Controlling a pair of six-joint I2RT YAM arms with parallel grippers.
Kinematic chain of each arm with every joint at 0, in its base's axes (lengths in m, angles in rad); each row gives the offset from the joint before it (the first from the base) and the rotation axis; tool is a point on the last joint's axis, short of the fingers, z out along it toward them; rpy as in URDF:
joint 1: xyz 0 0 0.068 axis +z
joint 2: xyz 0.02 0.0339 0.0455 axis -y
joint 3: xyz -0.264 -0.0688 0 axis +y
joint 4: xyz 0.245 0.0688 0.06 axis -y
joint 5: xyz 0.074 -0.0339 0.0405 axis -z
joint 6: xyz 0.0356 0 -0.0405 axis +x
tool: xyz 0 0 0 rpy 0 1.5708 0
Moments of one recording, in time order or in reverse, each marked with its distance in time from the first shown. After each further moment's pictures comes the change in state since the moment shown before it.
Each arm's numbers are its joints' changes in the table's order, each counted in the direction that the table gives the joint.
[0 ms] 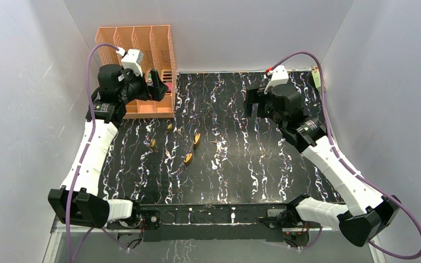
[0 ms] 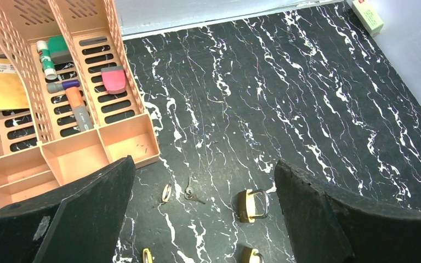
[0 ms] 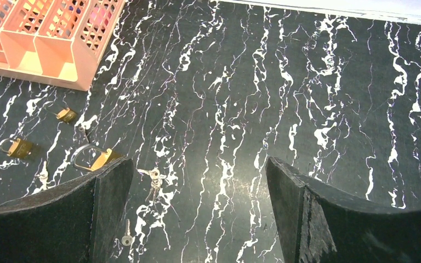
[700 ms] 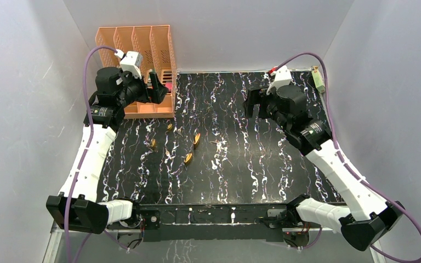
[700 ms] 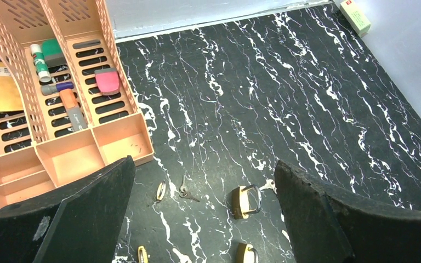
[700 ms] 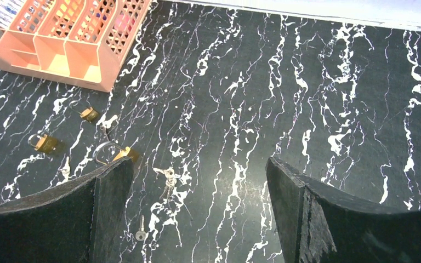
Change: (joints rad) left arm 0.000 0.045 0.029 0.003 0.021 -0.004; right arm -0.011 0.032 0.003 -0.001 -0.066 0.013
